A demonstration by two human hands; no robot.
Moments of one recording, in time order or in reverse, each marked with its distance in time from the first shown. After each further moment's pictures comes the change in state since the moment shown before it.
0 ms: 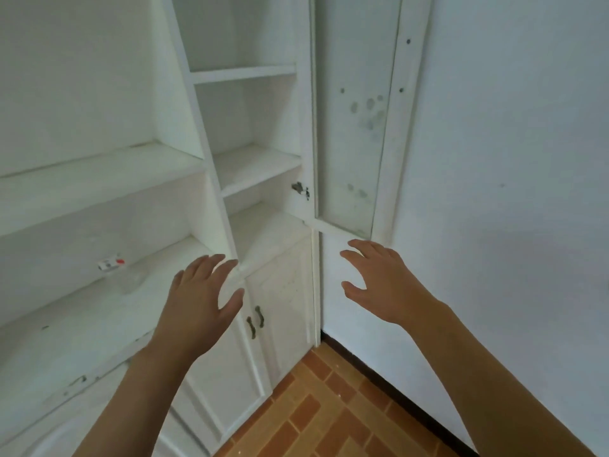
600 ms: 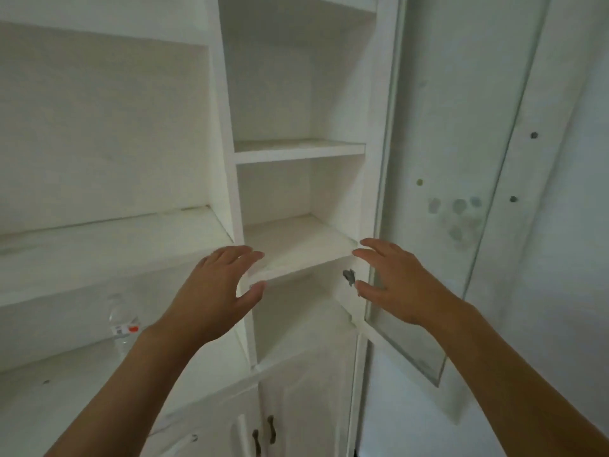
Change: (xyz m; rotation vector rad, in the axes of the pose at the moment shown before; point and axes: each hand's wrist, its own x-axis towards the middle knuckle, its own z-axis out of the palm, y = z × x) left_hand 0.236 -0.007 -0.036 0.060 0.136 -0.115; right_hand 0.302 0.073 -0.066 0.141 0.079 -0.320
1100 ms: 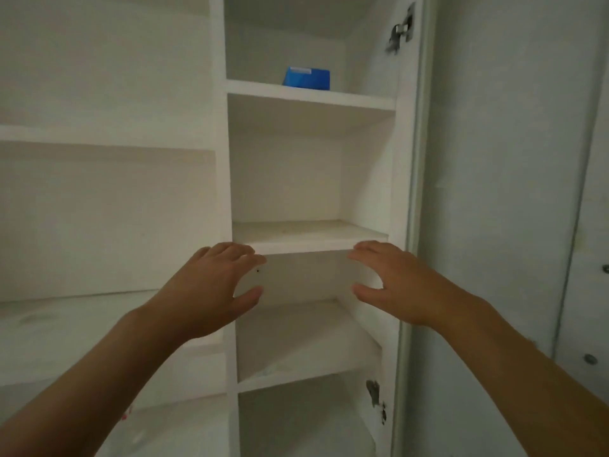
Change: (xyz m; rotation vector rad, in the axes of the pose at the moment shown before) left_hand 0.147 0.037 -0.076 0.376 0.129 -0.053; right_hand 0.167 0.051 -0.110 -0.026 0.077 -0.320
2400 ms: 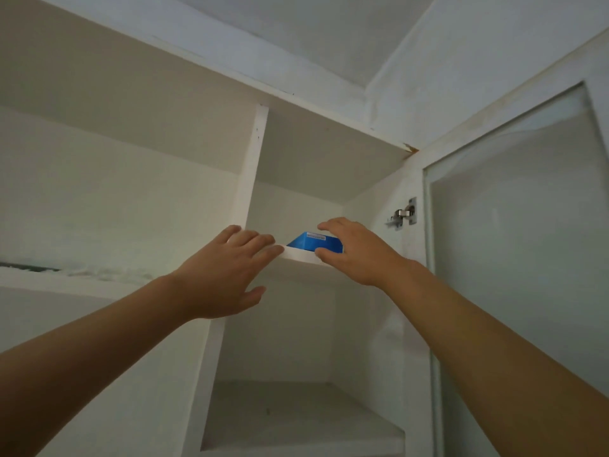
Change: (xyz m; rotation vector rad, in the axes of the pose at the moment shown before) left_hand 0.218 -0.099 -0.125 0.392 0.501 0.240; right_hand 0.259 -0.032 -0.192 -0.182 0.445 -0.155
